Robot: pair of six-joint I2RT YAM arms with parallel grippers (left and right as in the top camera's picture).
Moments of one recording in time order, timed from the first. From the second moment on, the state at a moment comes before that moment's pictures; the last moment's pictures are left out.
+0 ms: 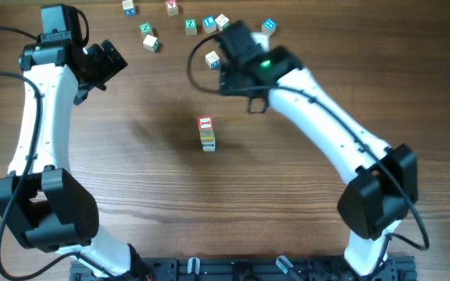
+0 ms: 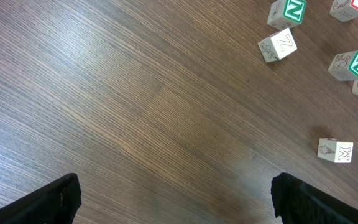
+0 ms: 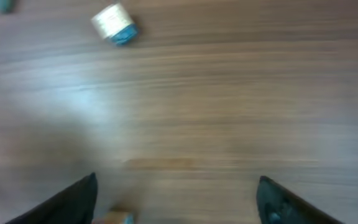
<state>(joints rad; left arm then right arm) 0.14 1.81 1.62 -0.95 0.01 -0.52 0.58 1.96 1.79 -0.99 0.21 0.59</state>
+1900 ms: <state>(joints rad) 0.14 1.81 1.62 -0.95 0.01 -0.52 0.29 1.96 1.79 -0.87 0.21 0.56</state>
